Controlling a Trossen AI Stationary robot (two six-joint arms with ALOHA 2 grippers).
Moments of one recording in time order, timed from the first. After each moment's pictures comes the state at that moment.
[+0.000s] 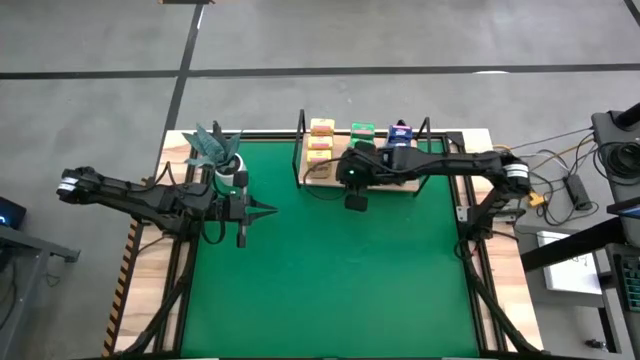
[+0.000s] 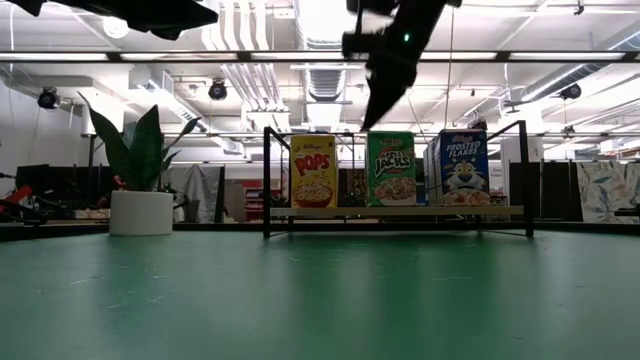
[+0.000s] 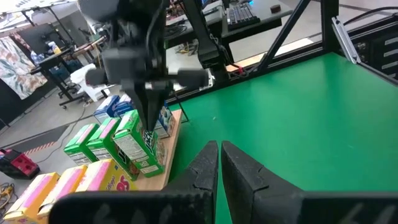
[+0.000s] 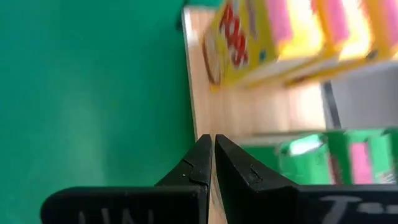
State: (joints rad) left arm -0.17 0.78 0.59 -0.01 -0.25 0.30; right arm -0.17 1.66 1.45 -0.79 0.24 -0.13
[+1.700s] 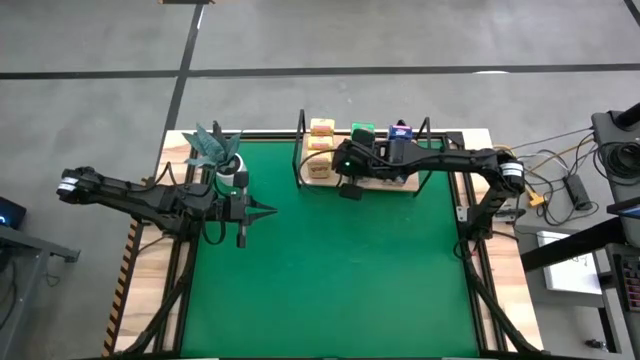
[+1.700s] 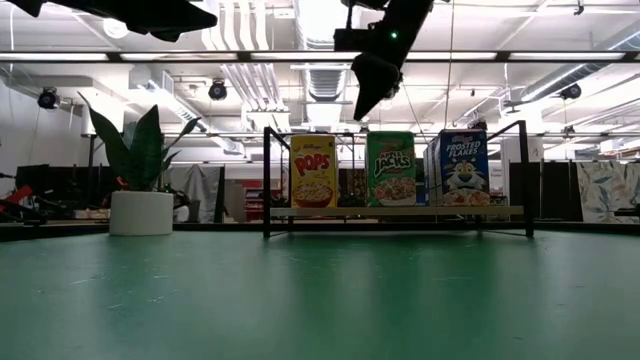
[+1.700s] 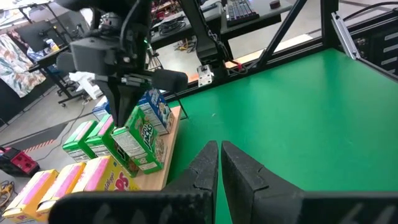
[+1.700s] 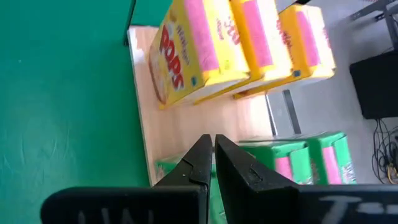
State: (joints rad) left arm -0.17 0.78 0.59 -0.02 -0.25 0.30; right arm -0.19 1.70 1.54 -0.80 0.38 -0.17
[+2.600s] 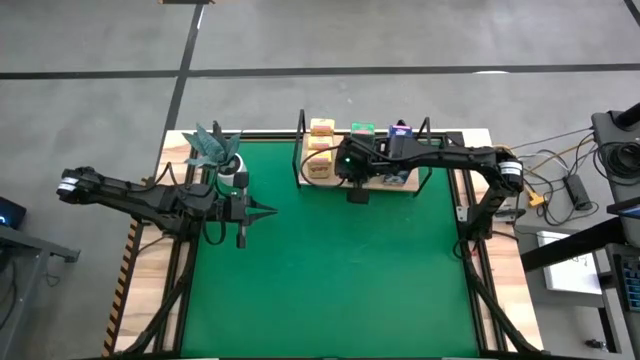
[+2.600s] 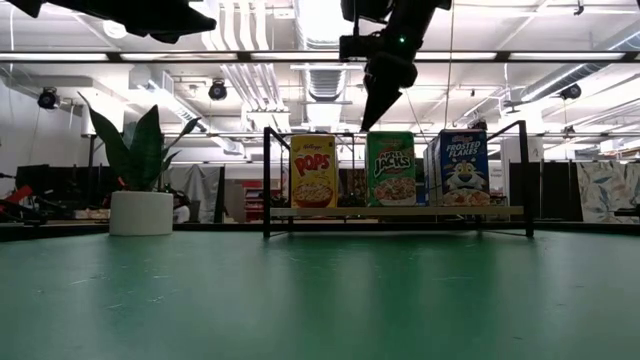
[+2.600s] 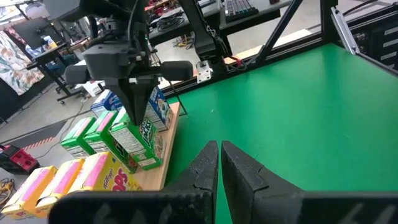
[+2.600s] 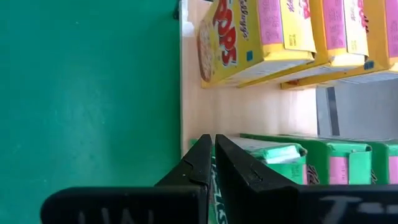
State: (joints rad) left arm -0.17 0.78 0.59 -0.04 -0.25 0.30; right arm -0.24 1.71 1.54 -0.88 0.19 -0.26
